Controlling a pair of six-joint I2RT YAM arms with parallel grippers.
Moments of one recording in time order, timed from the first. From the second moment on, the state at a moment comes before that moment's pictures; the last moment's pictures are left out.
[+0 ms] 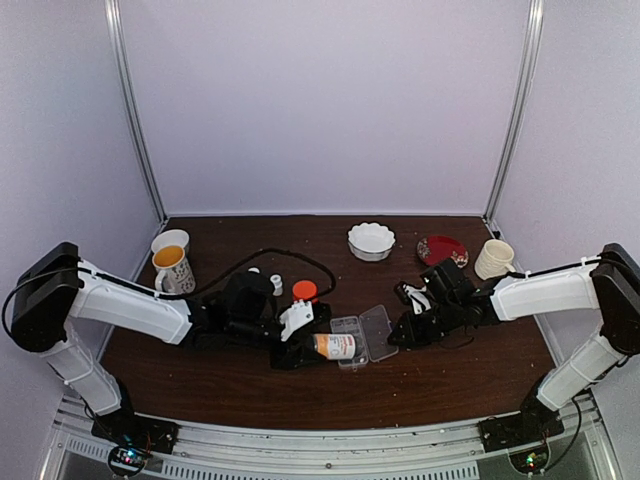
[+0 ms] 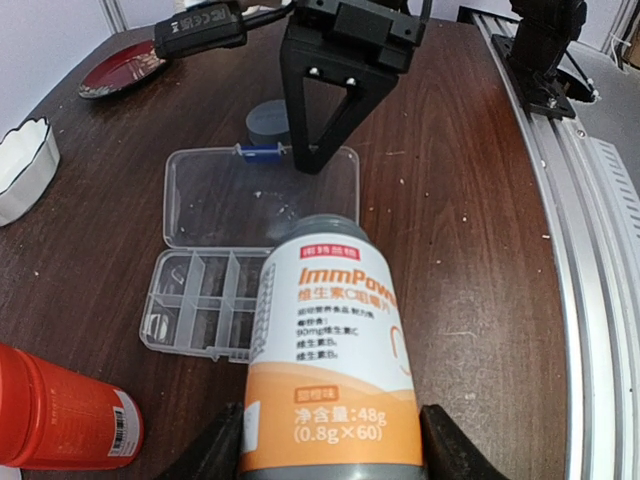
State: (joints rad) left arm -1.00 1.60 0.74 0.25 0.34 0.26; right arm 0.67 1.49 0.68 -0.15 -0.35 0.52
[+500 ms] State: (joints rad) left arm -1.01 1.61 0.74 0.24 0.33 0.26; right arm 0.67 1.49 0.68 -0.16 -0.35 0.52
